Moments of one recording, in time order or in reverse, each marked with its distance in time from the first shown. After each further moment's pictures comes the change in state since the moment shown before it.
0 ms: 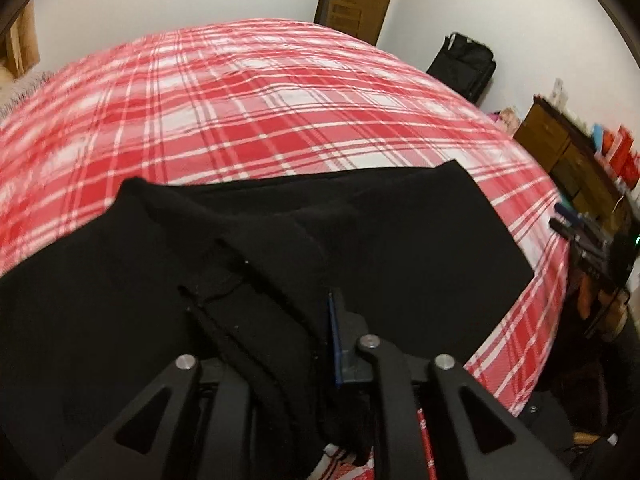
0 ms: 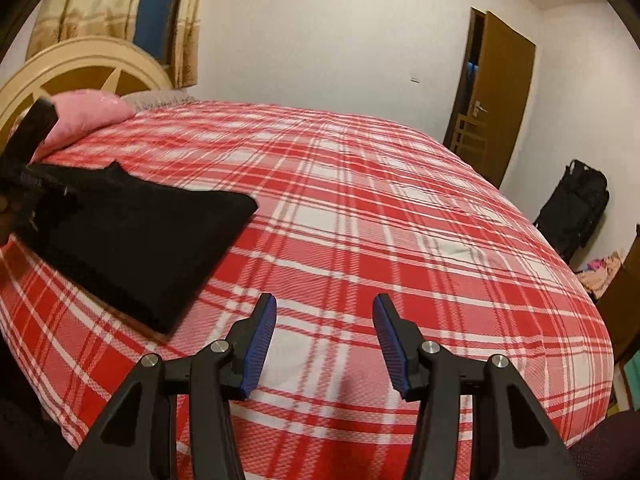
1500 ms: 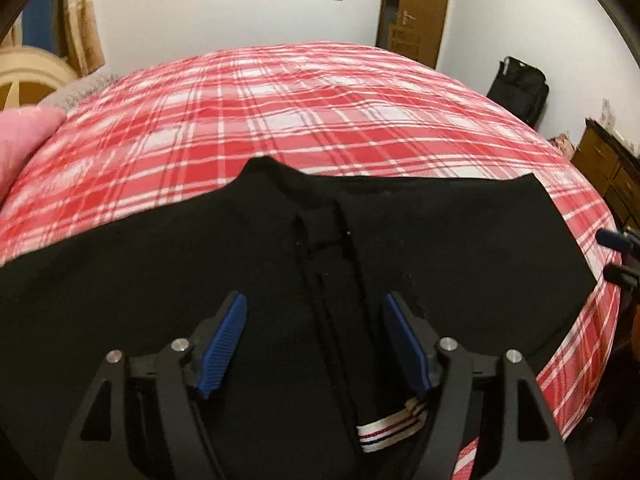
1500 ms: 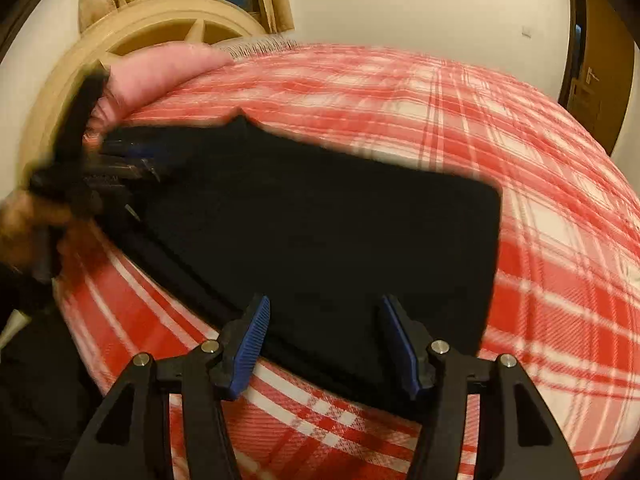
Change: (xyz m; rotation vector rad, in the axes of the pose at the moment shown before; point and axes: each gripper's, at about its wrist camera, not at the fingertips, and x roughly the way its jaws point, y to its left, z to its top) left arm -0.011 0.046 -0.029 -0.071 -0.117 0.245; right arm 0.061 0.135 0.044 -0.053 0.187 0.381
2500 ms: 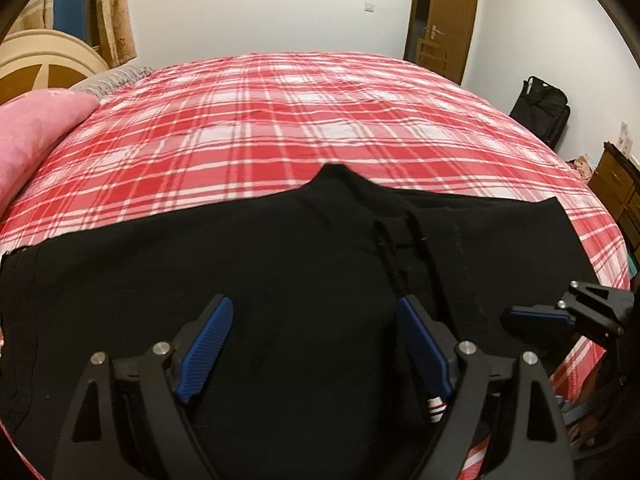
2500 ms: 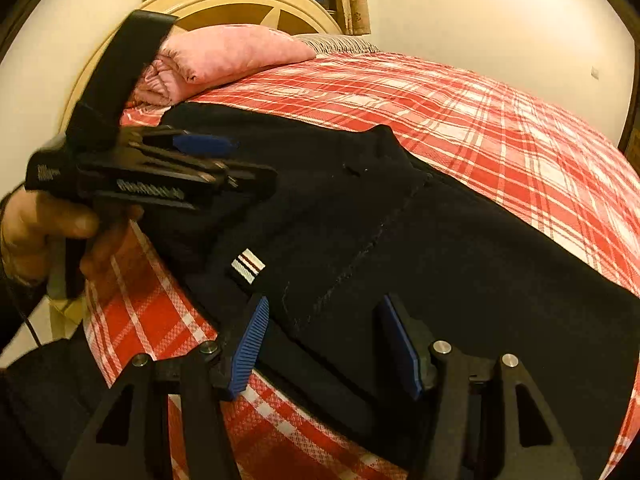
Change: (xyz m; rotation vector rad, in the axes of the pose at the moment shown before) left arm -0.017 0.041 -0.006 -0.056 -0.031 0.065; right arm 0.057 0.129 0.041 -0.167 0.007 0.152
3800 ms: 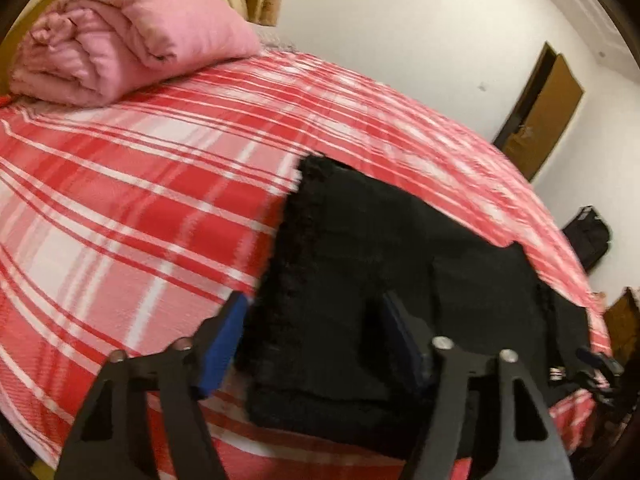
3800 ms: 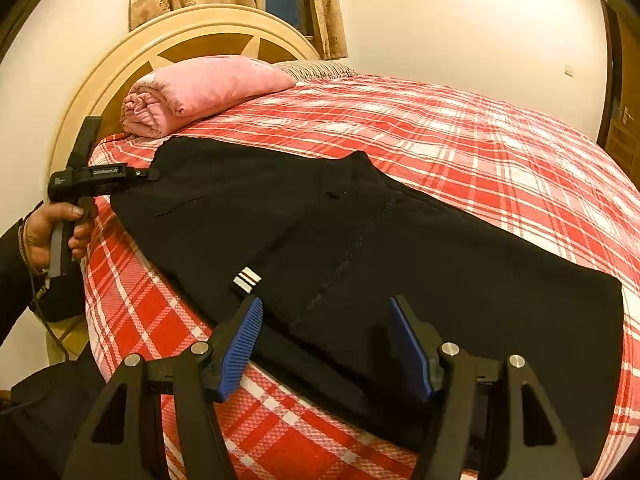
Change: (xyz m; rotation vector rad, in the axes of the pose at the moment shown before) left arm -0.060 0.211 -0.069 -0.441 -0.099 0.034; right arm -0.025 -0.003 -0.001 0.070 -0.100 -0.035
